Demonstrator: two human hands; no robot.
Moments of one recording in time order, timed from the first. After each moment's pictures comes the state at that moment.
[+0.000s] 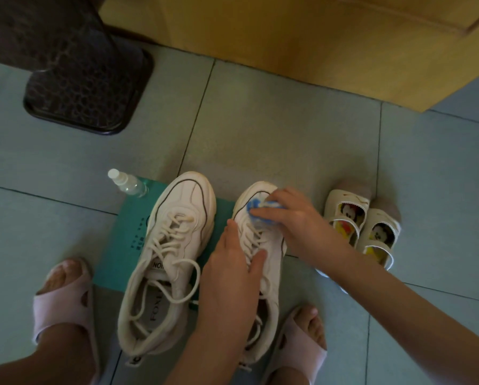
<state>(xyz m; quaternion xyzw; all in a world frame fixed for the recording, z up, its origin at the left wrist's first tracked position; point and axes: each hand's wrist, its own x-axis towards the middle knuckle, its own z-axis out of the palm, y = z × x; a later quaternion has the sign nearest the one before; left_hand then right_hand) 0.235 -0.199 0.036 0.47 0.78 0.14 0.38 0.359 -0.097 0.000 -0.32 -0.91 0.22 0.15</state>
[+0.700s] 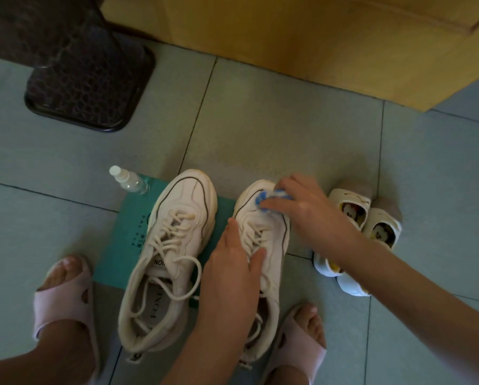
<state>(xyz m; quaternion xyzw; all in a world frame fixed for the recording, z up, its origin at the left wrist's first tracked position) 0.235 -0.197 0.041 0.47 0.79 0.11 0.37 0.365 -0.081 0.014 -0.31 -0.94 0.12 0.12</state>
